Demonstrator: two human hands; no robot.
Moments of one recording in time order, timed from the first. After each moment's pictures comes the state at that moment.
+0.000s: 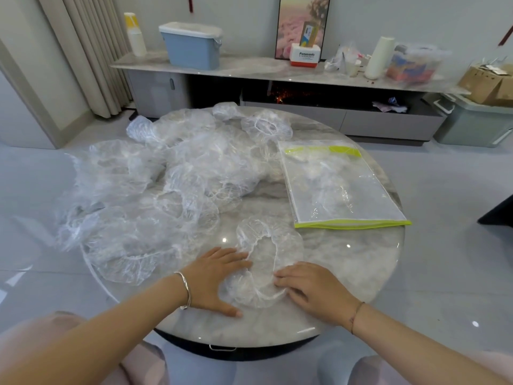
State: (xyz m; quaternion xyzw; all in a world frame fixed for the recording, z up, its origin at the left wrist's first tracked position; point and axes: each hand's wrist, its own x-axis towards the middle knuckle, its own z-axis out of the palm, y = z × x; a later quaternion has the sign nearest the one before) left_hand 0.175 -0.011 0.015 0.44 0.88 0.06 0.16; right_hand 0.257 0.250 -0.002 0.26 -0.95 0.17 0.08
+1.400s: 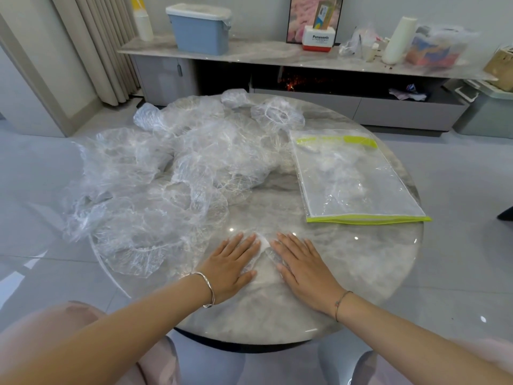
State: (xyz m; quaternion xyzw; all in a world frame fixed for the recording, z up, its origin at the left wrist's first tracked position) left_hand 0.182 0.006 -0.005 0.38 0.91 0.04 0.14; right_hand 0.235 0.216 -0.009 0.13 -0.98 0.13 -0.02
